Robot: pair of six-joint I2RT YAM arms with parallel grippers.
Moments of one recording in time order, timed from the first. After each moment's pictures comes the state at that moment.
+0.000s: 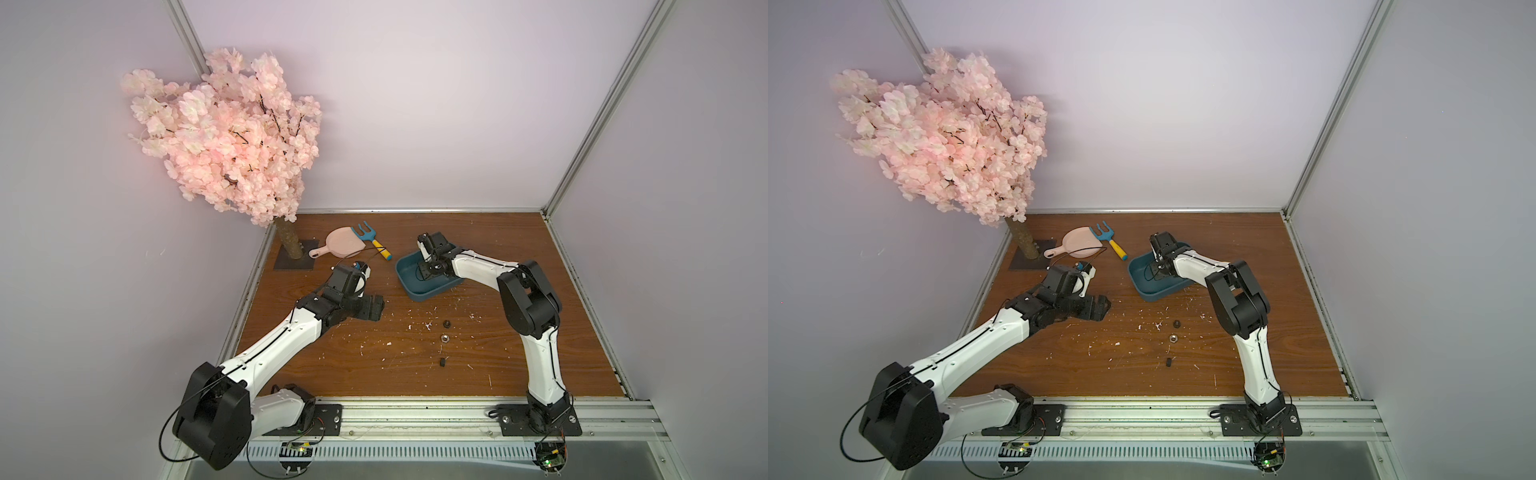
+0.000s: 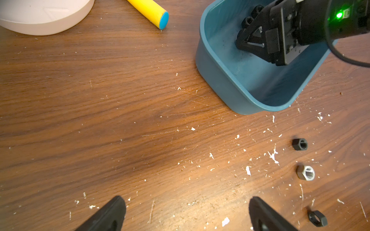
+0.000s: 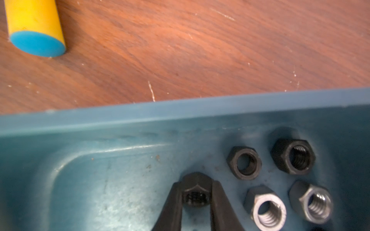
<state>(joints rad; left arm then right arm) -0.47 1.20 0.77 -0.45 0.09 -0.25 0.57 2.14 1.53 -0.37 0.15 0.12</state>
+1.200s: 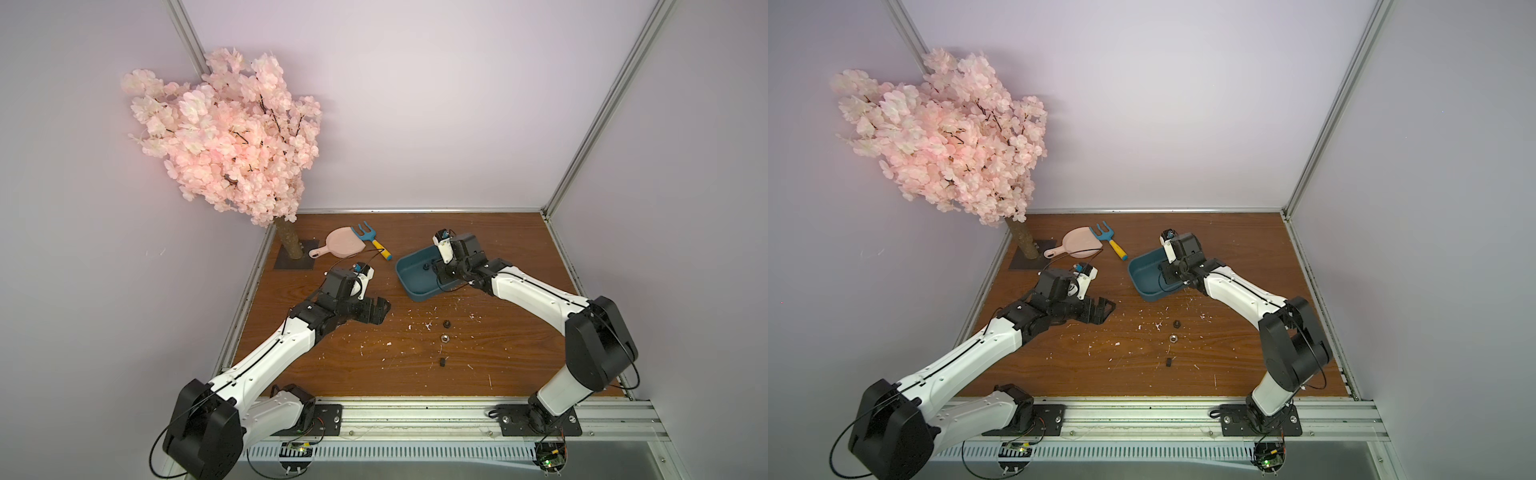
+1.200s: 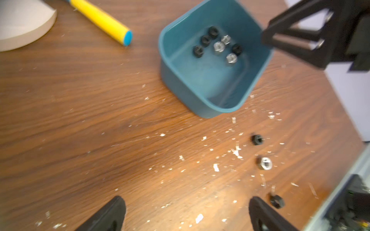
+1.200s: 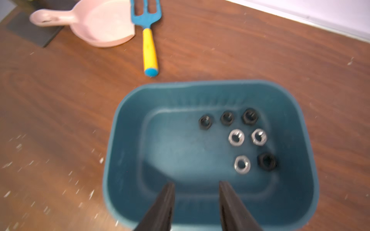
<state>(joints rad) -0.47 1.09 0.71 -0.34 0.28 -0.25 0.56 1.59 1.13 -0.31 0.00 0.11</state>
